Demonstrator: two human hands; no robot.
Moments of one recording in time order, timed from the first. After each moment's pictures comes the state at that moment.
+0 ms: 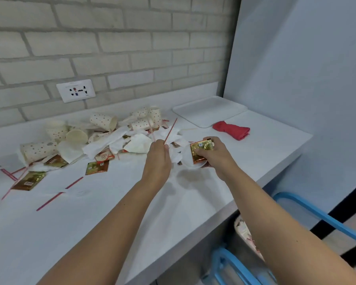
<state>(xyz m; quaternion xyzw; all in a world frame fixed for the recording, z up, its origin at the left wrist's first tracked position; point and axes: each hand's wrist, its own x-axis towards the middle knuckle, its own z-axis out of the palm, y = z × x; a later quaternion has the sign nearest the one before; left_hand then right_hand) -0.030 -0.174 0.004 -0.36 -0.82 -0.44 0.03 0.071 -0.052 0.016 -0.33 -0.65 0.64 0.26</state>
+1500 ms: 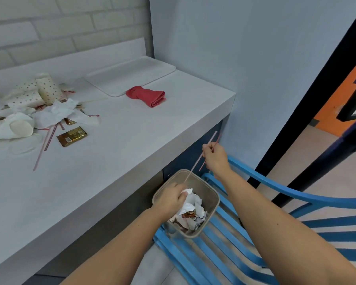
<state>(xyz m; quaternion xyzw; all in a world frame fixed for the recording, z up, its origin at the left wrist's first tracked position) 0.208 0.006 -0.171 -0.53 -0.77 -0.23 -0.27 0.292 0.150 -0.113 -0.50 -0.64 0.51 0.28</state>
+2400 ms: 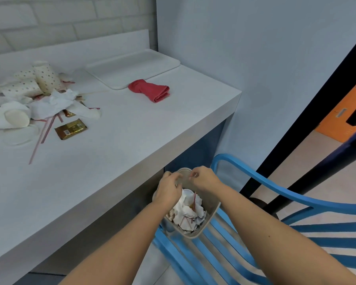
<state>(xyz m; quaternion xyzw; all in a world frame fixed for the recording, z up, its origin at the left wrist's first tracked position) 0.197 0.024 -0.182 -0.42 -0.81 -0.33 -0.24 0.287 0.127 -0.157 -0.44 -0.83 0.34 -0.03</state>
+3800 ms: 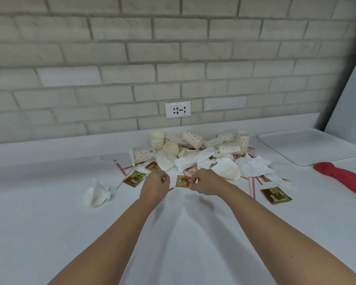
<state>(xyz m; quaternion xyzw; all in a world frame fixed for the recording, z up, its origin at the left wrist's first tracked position) -0.174 -0.359 -0.014 -0.16 -0.92 -0.36 0.03 -0.111 -0.205 0.021 -0.09 -0.95 0.29 -0.06</state>
